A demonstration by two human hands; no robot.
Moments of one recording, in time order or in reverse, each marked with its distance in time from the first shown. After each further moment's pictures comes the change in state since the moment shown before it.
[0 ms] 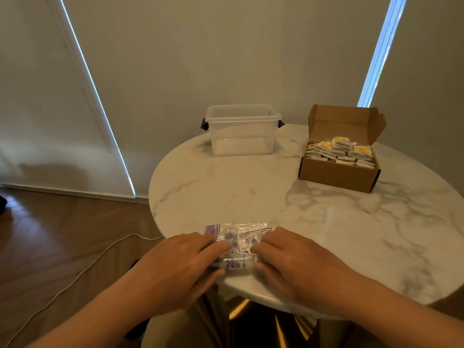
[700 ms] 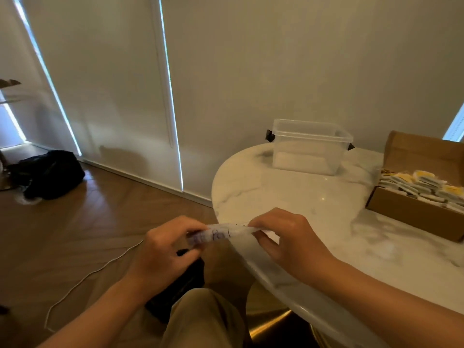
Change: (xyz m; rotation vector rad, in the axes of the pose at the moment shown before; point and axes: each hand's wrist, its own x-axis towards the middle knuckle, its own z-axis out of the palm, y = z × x) left_hand -0.088 -0.058 -0.003 -0.300 0.602 -0.361; right_hand 0.113 -0.028 0.029 0.328 0.291 -0.115
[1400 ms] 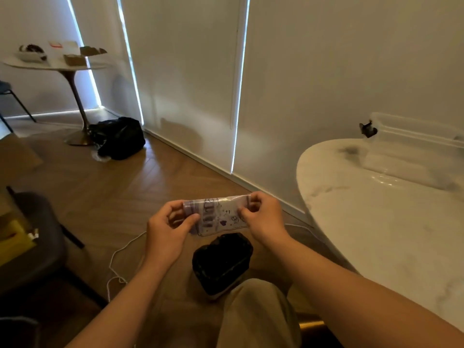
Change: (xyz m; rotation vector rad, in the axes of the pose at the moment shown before) left_hand -0.102 -0.091 -0.075 -0.252 0.503 -0.898; right_hand 0.113 -0.081 0.200 0.582 -0.094 0.676
